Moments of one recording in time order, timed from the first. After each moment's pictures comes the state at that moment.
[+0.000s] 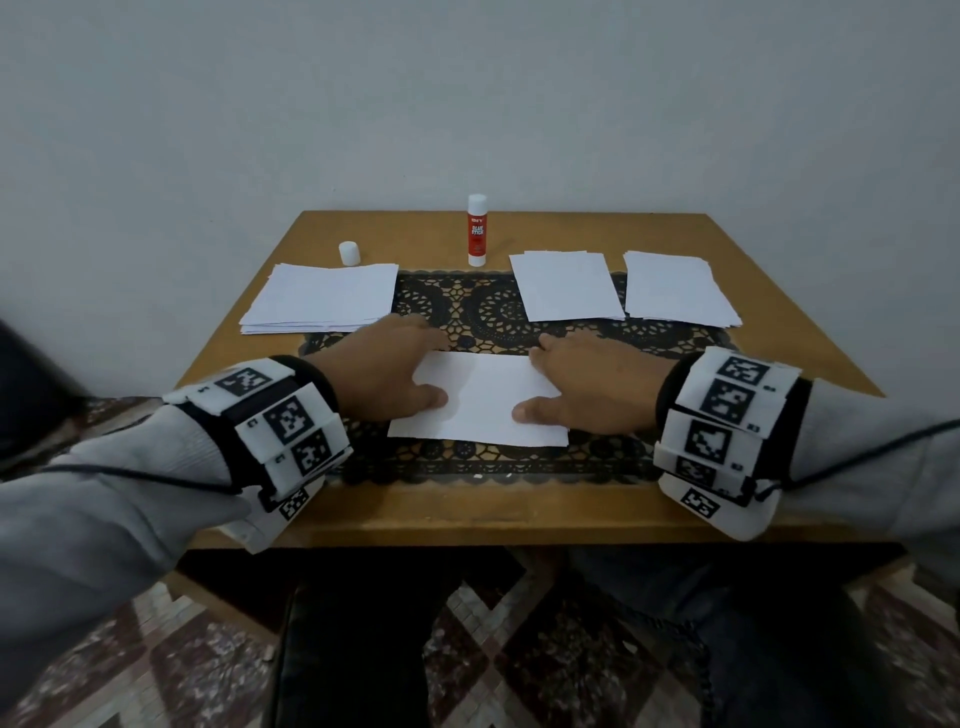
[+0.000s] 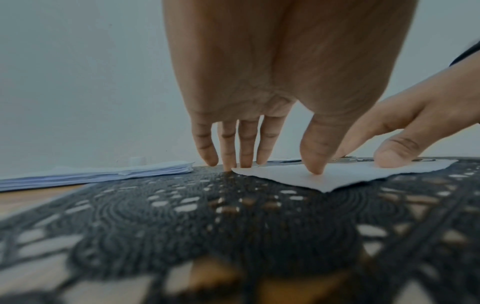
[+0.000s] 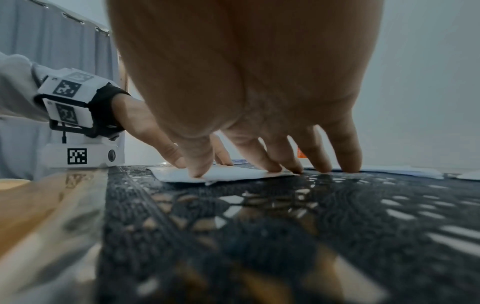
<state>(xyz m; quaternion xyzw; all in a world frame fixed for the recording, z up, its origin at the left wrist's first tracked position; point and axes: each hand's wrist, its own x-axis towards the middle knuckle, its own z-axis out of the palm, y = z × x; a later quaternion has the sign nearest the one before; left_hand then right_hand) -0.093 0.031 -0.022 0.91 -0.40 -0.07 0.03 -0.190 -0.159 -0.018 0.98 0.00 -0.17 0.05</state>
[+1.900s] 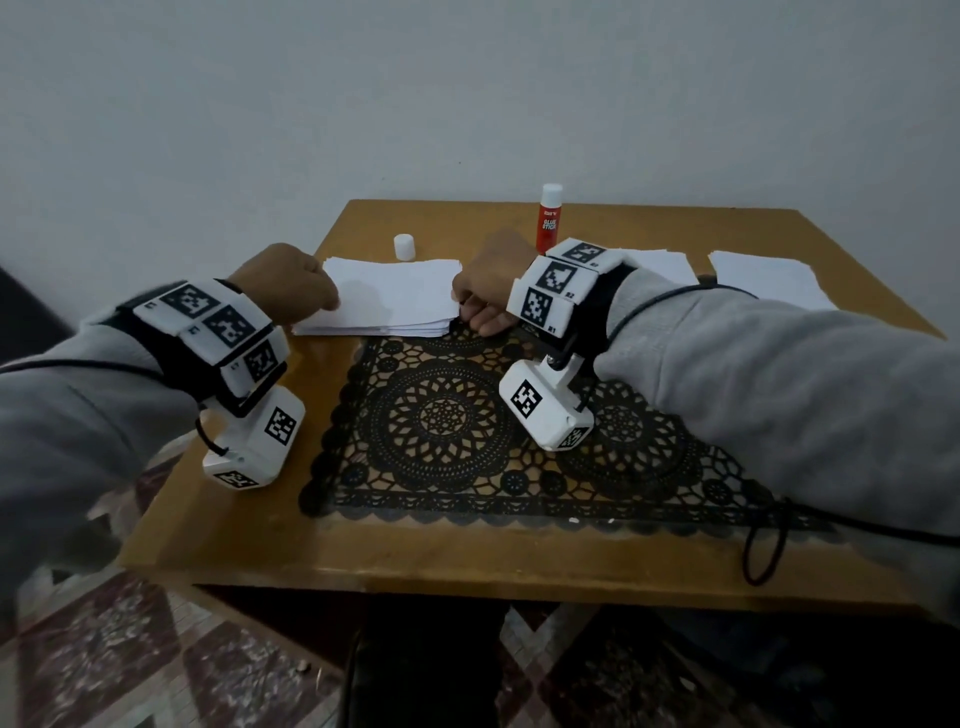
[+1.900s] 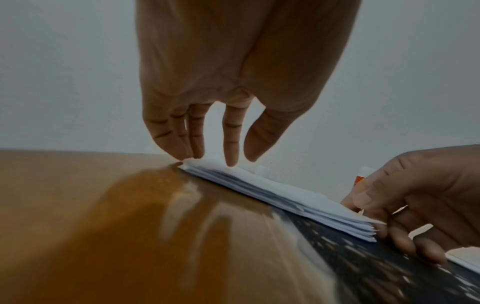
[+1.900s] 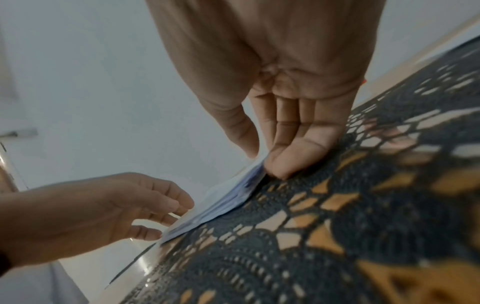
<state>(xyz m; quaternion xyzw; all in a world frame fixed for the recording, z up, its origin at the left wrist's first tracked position) 0.038 0.117 -0.016 0.97 -0.08 -0.05 0.23 -0.015 -0.077 -0.017 0.86 -0.20 -0.13 -0.45</state>
